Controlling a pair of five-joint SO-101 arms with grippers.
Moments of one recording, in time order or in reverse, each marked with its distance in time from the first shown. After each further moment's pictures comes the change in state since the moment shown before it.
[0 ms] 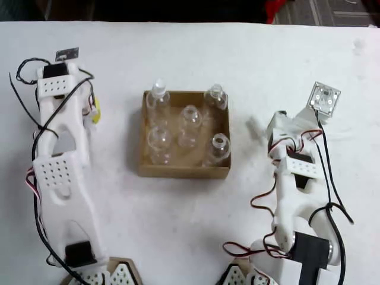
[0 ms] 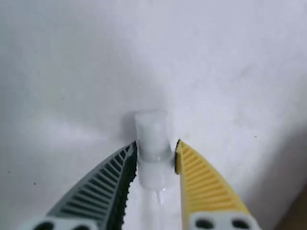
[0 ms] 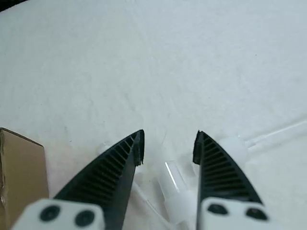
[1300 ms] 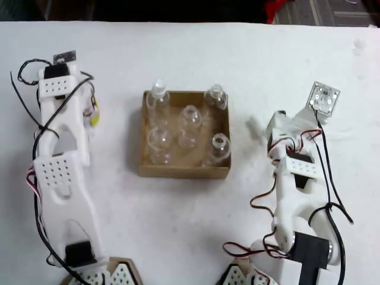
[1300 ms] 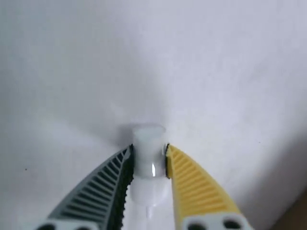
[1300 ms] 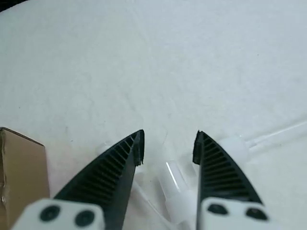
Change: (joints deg) left arm 0.0 0.3 0.0 1.9 6.0; right arm -0.2 0.0 0.0 0.0 0.0
